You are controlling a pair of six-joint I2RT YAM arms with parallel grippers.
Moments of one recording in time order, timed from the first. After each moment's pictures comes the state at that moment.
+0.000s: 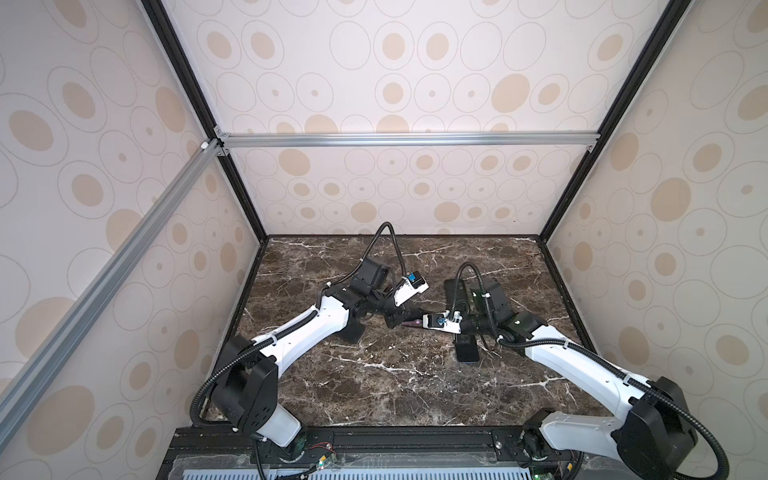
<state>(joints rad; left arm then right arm) -0.62 1.53 1.17 -0.42 0.54 0.36 0.57 1.21 0.85 -0.33 -0.47 -0.99</state>
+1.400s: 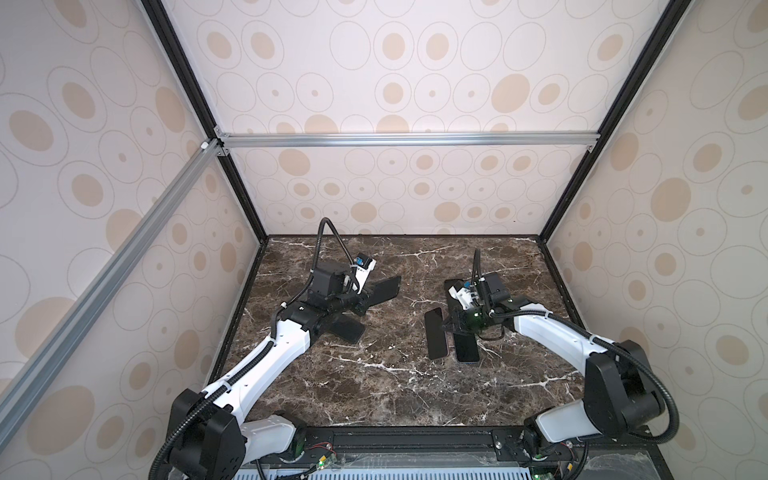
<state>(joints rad) -0.43 1.23 0.95 -0.26 0.21 0.09 0.36 1.51 0.96 -0.53 -0.61 0.43</state>
